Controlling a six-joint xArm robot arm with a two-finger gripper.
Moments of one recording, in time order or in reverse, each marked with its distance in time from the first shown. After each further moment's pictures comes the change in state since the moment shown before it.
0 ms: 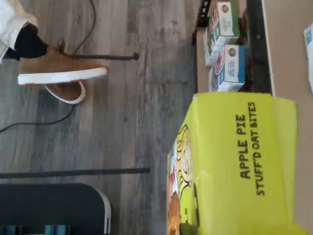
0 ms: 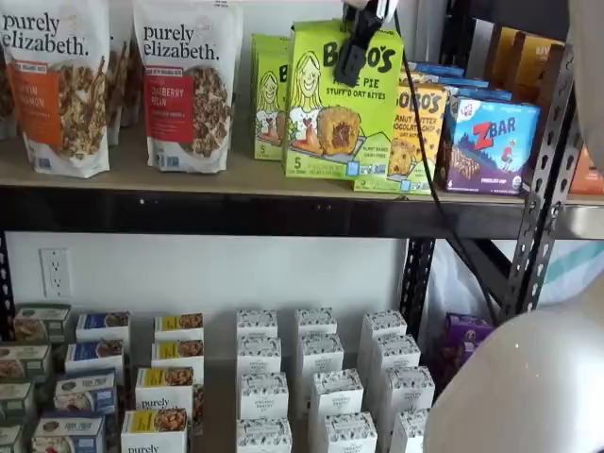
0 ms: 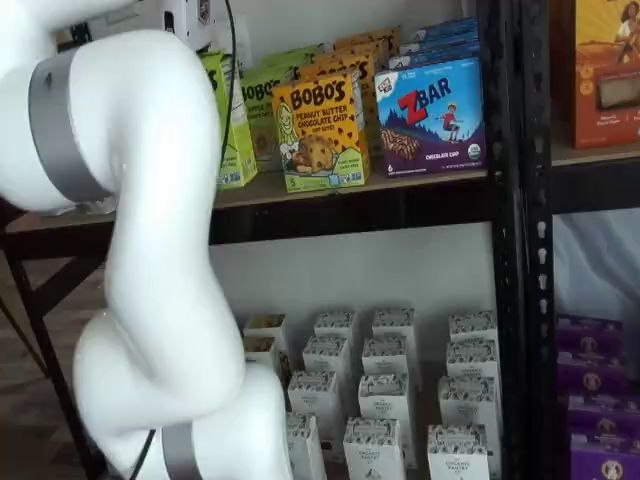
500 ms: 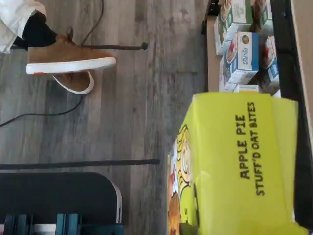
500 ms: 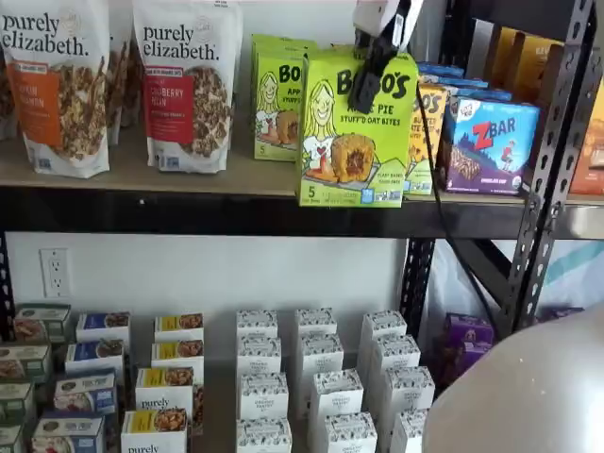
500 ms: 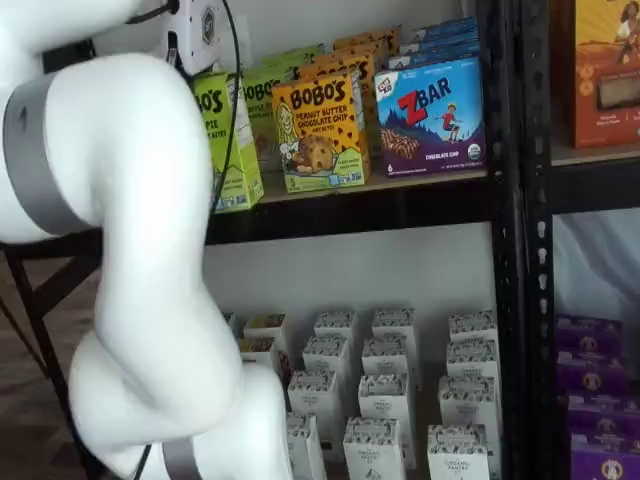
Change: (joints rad) arm -0.023 -0.111 0.148 -0.010 -0.016 -0.035
